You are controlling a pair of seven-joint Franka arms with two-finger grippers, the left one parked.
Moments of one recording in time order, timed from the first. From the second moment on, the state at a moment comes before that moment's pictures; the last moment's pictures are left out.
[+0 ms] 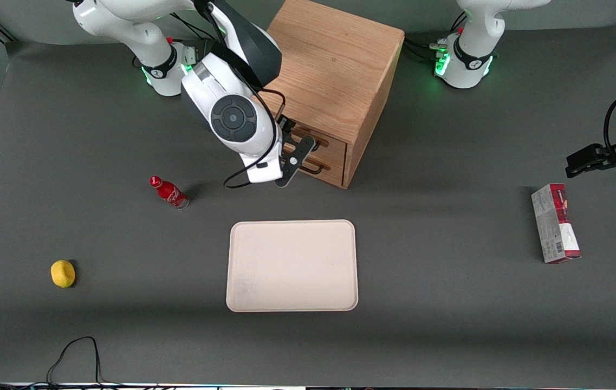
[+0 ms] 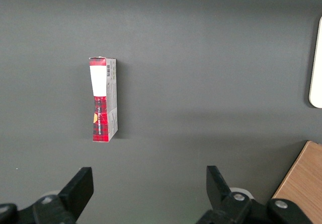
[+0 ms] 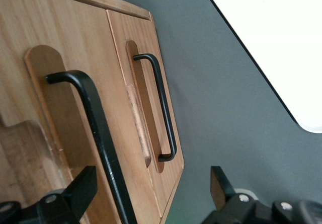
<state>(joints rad) 0.57 0.44 0.12 -1.46 0.20 1.66 -0.27</state>
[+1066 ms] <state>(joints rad) 0.57 0.45 0.12 -1.48 0.20 1.71 -0.37</state>
